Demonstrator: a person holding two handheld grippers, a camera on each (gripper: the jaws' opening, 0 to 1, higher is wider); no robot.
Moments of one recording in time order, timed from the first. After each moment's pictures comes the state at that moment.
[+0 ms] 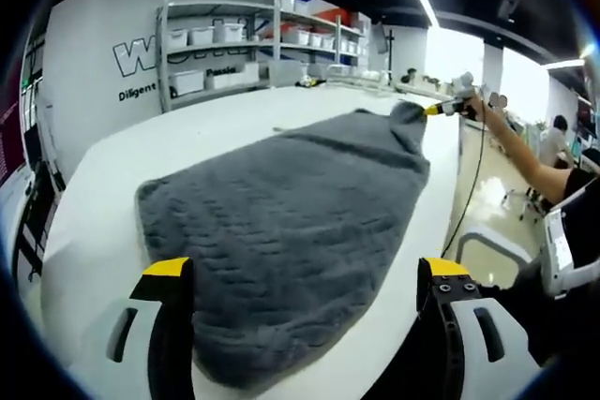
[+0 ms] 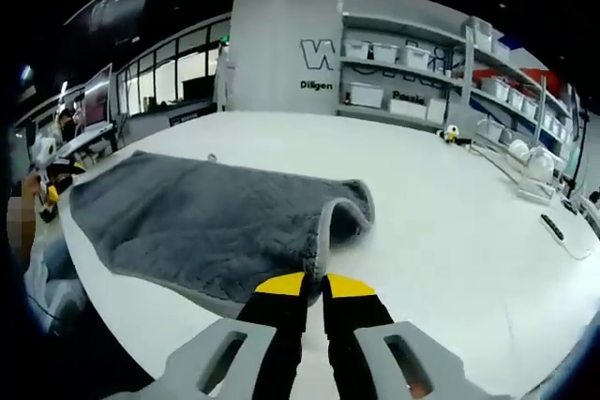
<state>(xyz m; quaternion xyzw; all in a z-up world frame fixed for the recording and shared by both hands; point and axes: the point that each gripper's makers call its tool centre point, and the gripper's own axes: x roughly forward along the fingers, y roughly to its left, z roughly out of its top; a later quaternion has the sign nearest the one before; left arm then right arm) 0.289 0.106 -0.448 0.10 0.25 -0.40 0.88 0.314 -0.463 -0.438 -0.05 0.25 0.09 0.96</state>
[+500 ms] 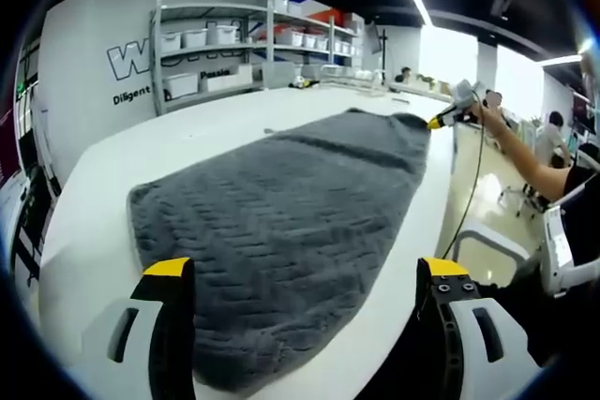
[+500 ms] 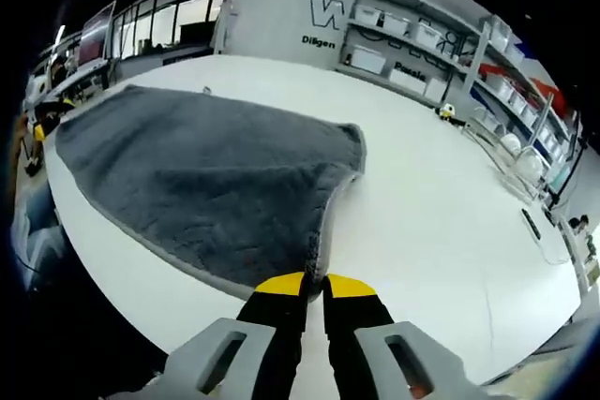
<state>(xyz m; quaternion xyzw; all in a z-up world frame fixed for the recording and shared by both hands) 0.285 0.098 -0.447 0.11 0.24 -0.41 0.87 0.282 -0.491 -0.483 -0.15 0.35 0.06 0.92</state>
